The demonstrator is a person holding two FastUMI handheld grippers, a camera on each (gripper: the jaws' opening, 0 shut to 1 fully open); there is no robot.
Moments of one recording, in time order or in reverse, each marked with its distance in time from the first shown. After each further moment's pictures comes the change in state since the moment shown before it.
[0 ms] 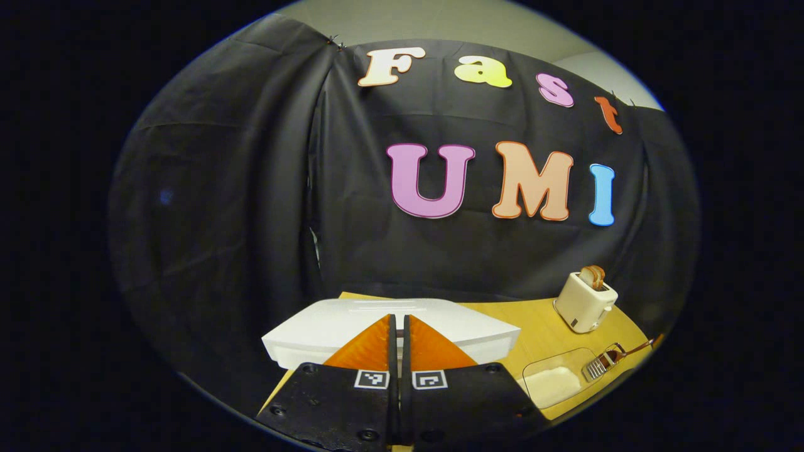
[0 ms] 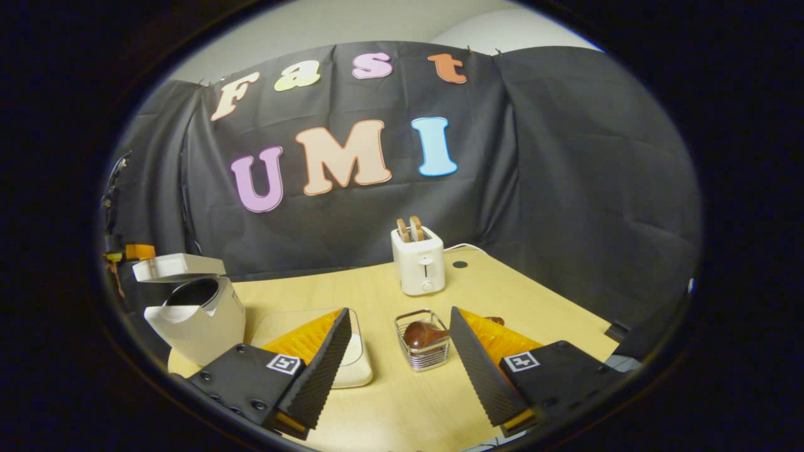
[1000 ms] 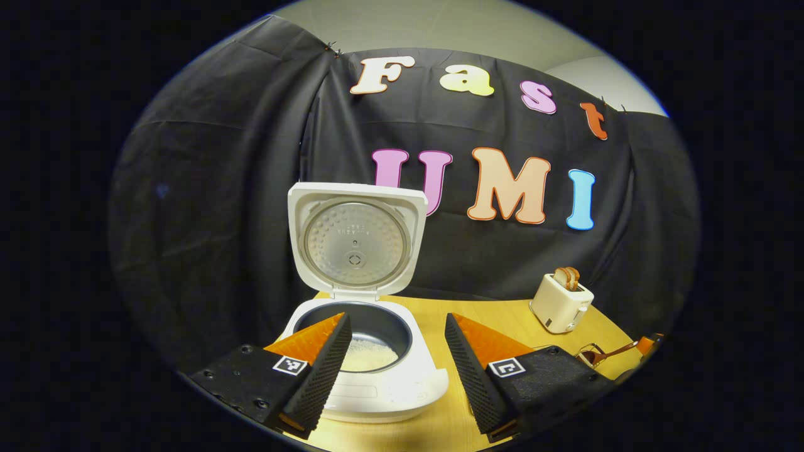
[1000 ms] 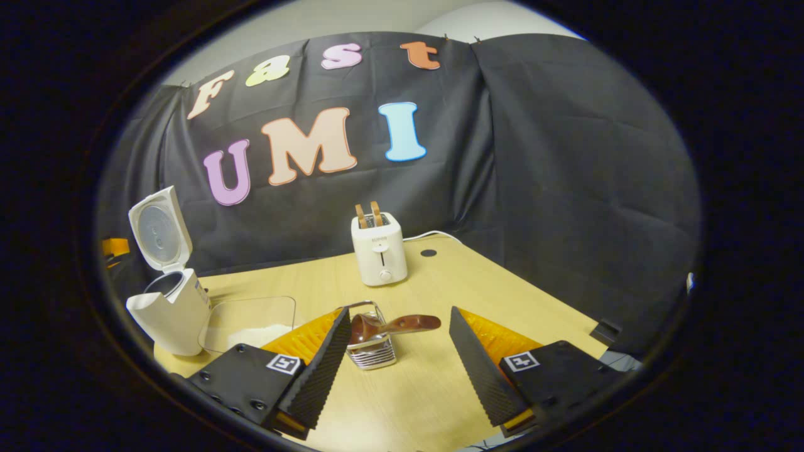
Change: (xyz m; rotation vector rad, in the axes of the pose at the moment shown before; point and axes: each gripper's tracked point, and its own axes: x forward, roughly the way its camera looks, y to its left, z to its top) left arm -0.053 -0.056 -0.035 -0.057 -0.008 -0.055; right arm 0.039 -0.093 -0.036 0.026 0.055 -0.064
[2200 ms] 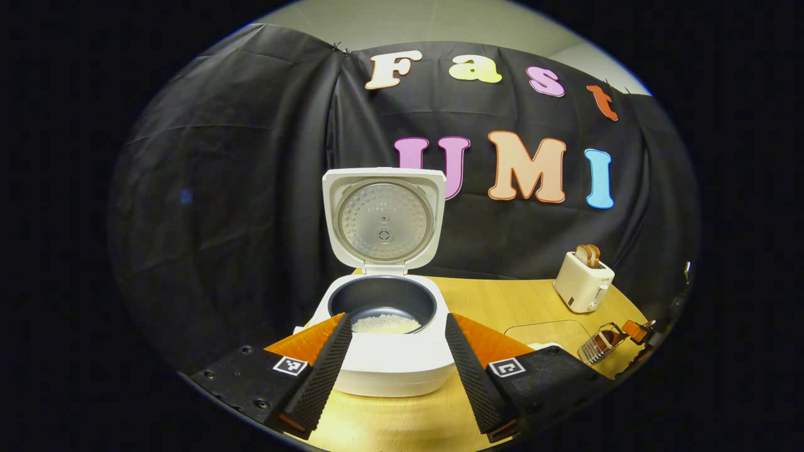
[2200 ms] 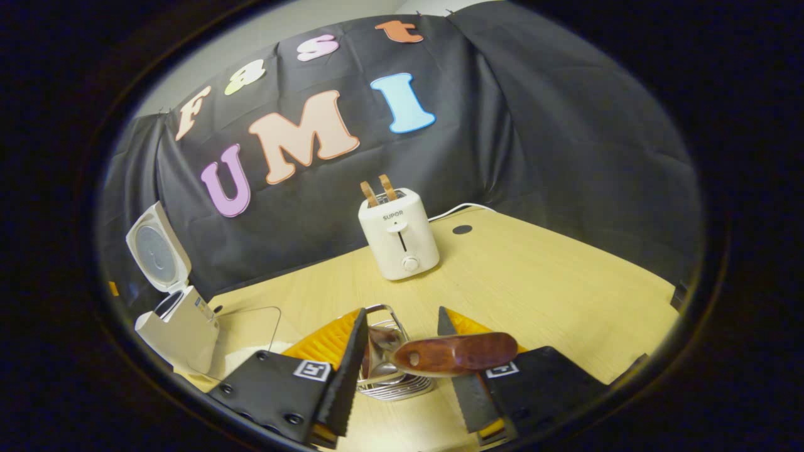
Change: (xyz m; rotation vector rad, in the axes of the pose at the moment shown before) left arm -0.044 0.022 -0.027 0.056 0.057 0.149; right arm 0.121 0.044 -0.046 0.164 0.053 0.138
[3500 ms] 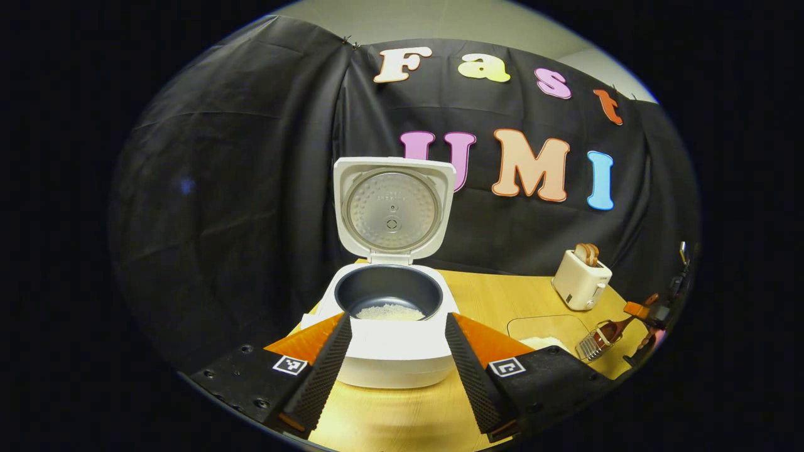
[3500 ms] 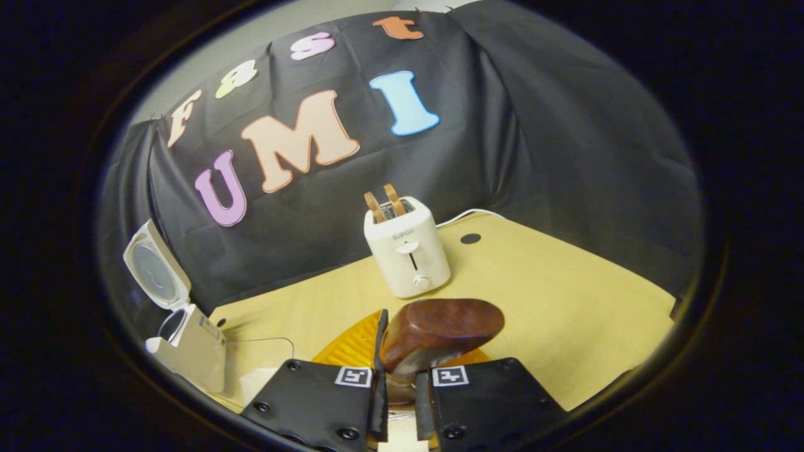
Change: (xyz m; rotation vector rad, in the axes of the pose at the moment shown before) left arm -0.007 0.014 -0.016 -0.046 0.027 -0.022; right arm 0.011 0.029 0.055 0.001 -0.009 -0.003
